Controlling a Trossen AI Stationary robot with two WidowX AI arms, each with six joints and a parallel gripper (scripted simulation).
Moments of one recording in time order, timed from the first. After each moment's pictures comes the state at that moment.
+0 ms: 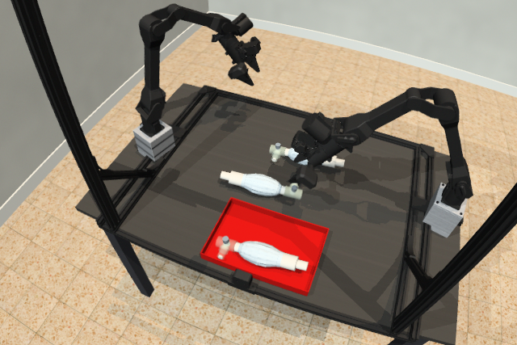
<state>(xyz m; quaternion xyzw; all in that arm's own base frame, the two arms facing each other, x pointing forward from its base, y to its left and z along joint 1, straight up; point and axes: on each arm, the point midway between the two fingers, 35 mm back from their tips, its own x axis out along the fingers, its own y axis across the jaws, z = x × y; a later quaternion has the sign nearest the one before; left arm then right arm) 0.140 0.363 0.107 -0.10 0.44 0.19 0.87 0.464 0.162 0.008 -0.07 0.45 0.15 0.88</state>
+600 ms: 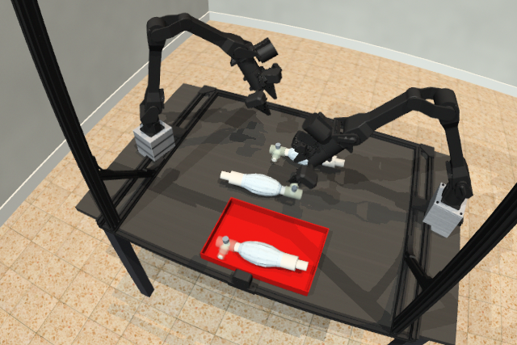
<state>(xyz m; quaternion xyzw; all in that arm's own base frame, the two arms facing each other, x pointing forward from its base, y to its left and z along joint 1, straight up) 0.266 0.301 0.080 -0.10 0.48 0.18 0.85 0.464 0.162 0.009 -0.08 0.45 0.16 0.88</state>
